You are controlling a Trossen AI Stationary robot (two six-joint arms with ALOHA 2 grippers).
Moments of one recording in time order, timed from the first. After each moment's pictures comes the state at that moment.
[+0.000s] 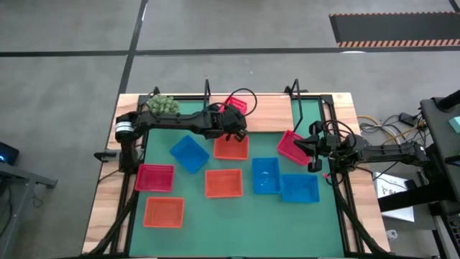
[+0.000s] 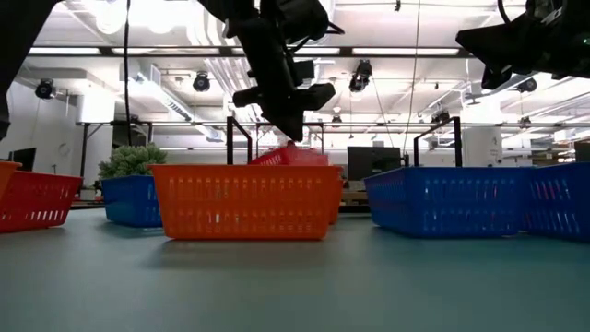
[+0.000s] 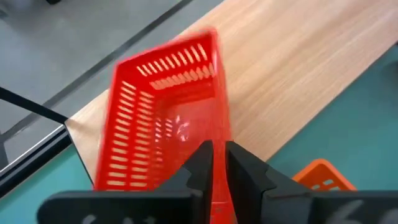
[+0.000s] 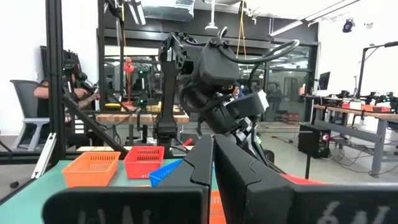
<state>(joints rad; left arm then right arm) 0.16 1.87 1.53 -0.61 -0.60 -0.49 0.00 0.22 0.04 0.41 0.11 -0.08</state>
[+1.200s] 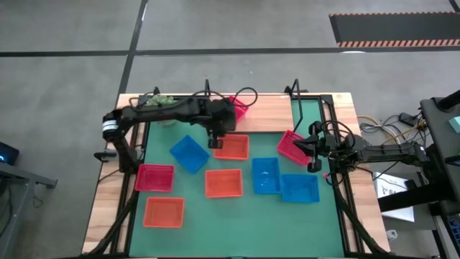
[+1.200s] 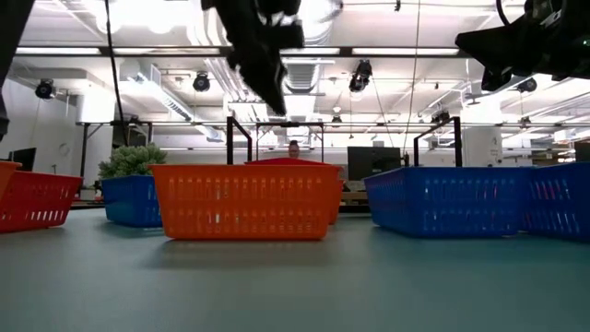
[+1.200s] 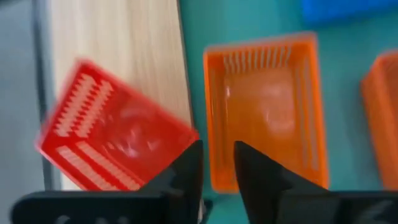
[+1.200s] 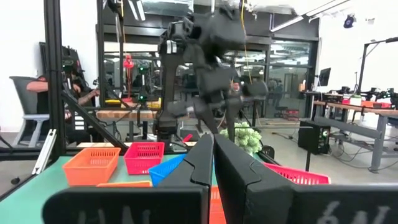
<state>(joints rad) 0.24 1.75 1.60 -0.92 -0.09 0.43 0.00 0.22 0.04 0.40 0.11 -0.08</state>
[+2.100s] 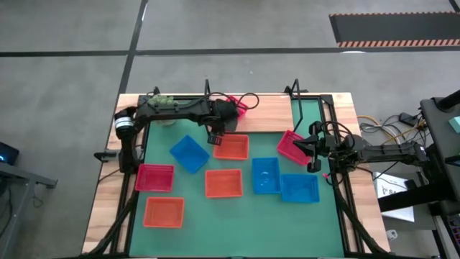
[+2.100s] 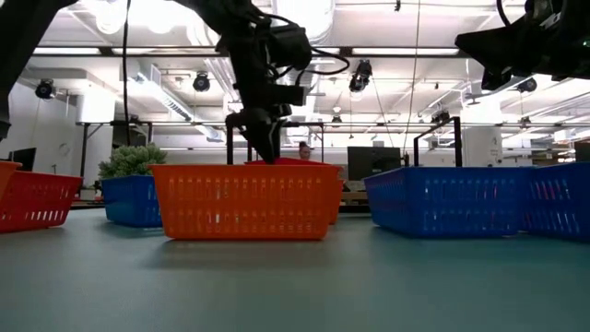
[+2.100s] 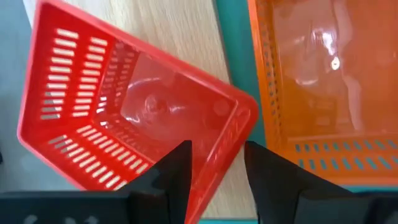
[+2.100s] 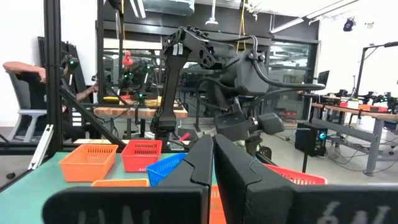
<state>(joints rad) 0.30 1.86 1.53 -0.81 -0.21 0.59 0.00 0.22 0.04 0.39 0.11 -0.10</state>
